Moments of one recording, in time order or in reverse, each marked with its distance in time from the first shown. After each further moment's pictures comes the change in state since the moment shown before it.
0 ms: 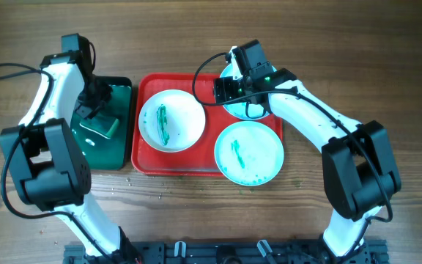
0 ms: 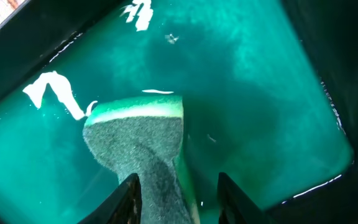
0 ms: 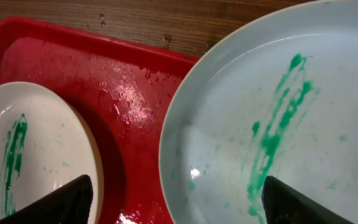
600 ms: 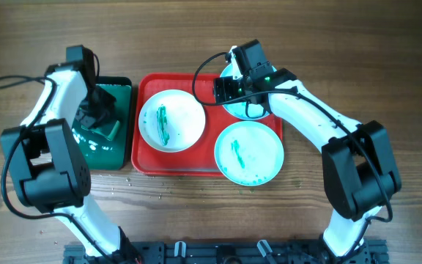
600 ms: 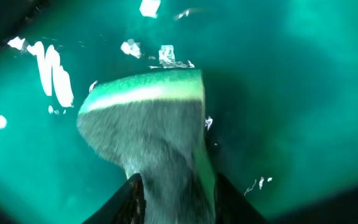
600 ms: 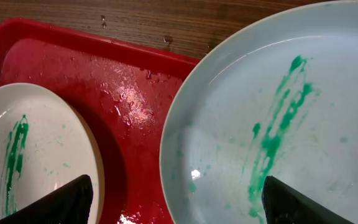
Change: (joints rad) left arm 0.002 -0.014 -0.071 -0.015 0.031 -0.003; right arm 0.000 0.000 0.000 0.005 0.000 0.000
